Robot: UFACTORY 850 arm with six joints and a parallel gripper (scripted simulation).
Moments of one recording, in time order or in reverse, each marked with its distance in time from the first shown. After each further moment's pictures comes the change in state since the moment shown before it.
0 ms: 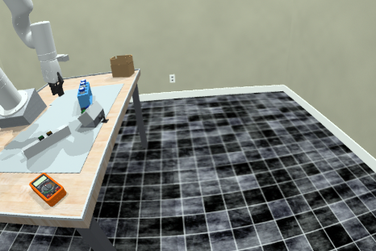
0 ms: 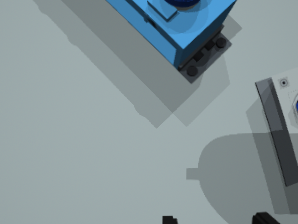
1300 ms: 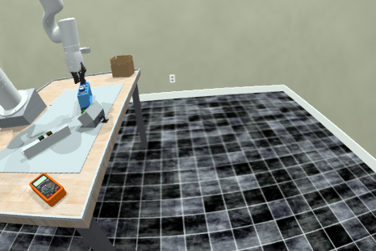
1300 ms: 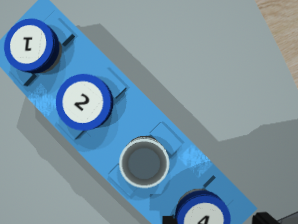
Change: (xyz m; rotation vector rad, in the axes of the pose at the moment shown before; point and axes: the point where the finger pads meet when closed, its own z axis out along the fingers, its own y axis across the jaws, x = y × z) arm 0.157 -0.013 0.007 -0.033 -0.015 0.014
